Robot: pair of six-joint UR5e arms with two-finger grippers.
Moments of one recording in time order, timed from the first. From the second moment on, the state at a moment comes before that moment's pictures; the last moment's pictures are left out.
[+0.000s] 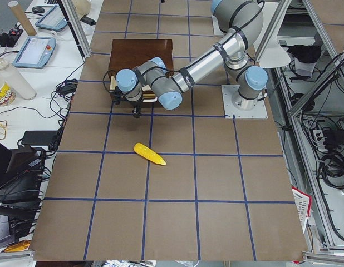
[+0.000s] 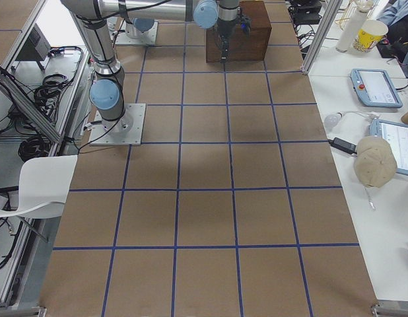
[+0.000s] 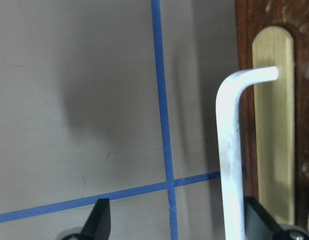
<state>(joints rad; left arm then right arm) -1.01 -2.00 -1.53 -1.36 1.37 0.66 1.65 -1.48 1.58 -1.63 -1.63 0.06</state>
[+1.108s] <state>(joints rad) -0.90 -1.94 -1.50 -1.36 1.48 0.79 1.65 -1.48 1.58 -1.62 -1.63 0.06</state>
